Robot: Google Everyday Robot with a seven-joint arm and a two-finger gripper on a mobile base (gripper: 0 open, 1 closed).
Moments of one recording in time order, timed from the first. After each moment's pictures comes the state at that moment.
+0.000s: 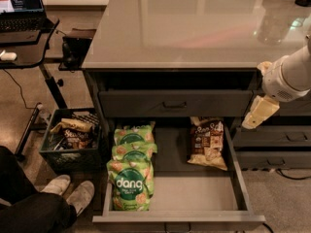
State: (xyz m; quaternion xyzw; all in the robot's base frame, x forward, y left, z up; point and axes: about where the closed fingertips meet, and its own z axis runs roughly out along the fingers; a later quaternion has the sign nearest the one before) arm 0.558 -0.285 0.826 -0.54 0.80 -0.07 0.26
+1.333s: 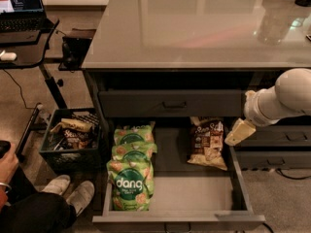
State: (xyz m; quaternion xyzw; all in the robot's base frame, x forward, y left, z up) arm 0.576 -0.282 0.715 -0.49 0.83 -0.04 0.26
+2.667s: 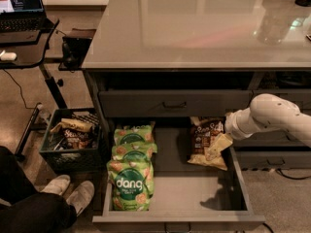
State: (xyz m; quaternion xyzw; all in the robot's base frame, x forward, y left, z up) arm 0.621 -0.261 0.571 -0.47 0.84 0.06 0.25
